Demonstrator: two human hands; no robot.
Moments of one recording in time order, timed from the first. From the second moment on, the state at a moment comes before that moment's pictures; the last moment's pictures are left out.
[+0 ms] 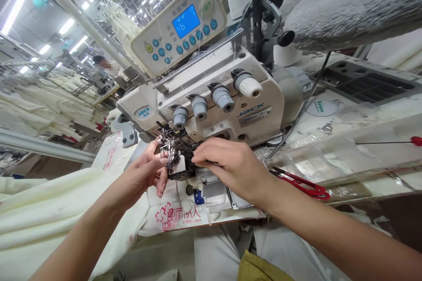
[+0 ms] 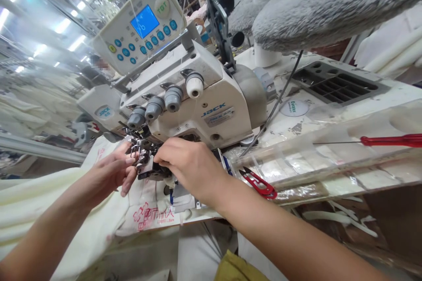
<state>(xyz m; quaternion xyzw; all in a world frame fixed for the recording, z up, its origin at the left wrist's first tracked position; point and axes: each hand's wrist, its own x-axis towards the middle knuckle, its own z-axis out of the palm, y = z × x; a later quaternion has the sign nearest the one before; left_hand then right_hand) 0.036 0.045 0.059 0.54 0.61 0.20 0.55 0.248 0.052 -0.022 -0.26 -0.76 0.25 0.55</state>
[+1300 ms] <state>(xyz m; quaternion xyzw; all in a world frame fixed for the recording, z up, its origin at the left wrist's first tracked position) 0.136 -0.049 -0.006 0.90 0.11 0.43 -0.03 0.286 -0.028 0.004 -0.45 -0.43 0.67 0.40</state>
